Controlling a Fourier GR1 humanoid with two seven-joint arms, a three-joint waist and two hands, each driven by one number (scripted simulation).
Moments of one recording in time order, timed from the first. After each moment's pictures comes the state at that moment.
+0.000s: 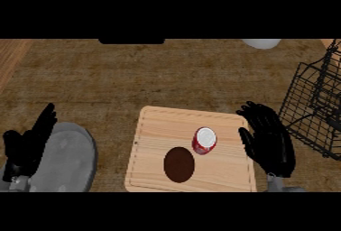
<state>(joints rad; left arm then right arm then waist) 0.02 0.49 -0.10 -1.42 0.22 0.19 0.07 0.00 -0.08 0.14 -1.57 -0.57 -0.05 -0.27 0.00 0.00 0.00</state>
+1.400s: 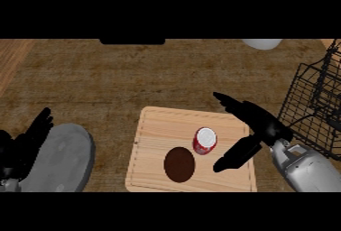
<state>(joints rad) 0.04 0.49 -0.03 -1.38 0.26 0.07 0.09 -0.37 -0.42 0.41 -1.67 -0.18 0.13 0.77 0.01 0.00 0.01</state>
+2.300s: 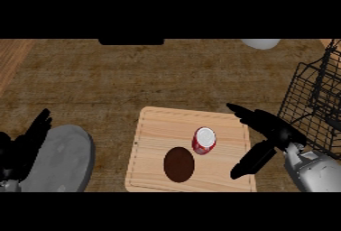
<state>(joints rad) 0.04 0.44 0.04 -1.37 0.20 0.02 0.09 -0.28 -0.41 0.30 -1.66 -0.16 0.32 0.87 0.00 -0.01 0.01</state>
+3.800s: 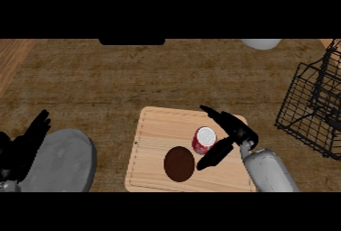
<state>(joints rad) 0.04 0.37 0.14 -1.38 0.09 -0.06 0.12 -0.31 -0.10 0.27 -1.39 0.14 0.32 0.67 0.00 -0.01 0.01</state>
